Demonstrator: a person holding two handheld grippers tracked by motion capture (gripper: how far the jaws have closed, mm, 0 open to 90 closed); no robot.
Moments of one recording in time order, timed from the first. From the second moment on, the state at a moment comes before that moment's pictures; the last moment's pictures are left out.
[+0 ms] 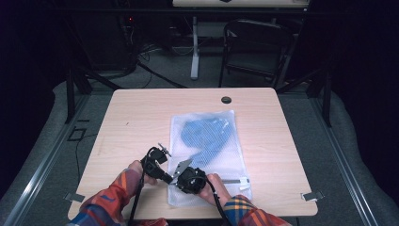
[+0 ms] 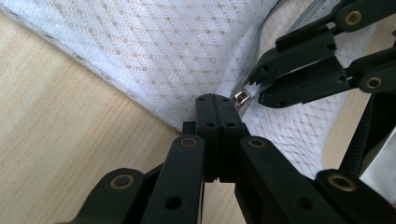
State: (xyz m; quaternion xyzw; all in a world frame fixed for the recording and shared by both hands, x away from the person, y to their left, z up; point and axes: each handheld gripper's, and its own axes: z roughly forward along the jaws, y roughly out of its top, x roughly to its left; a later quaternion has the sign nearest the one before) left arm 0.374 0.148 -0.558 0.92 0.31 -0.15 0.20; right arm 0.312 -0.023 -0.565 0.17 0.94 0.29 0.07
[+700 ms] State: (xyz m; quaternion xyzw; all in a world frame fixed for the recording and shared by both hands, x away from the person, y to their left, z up) left arm 0.374 0.148 -0.559 0.91 0.32 -0.16 0.20; right arm 0.309 -0.030 -0.563 0.18 0.94 0.28 0.08
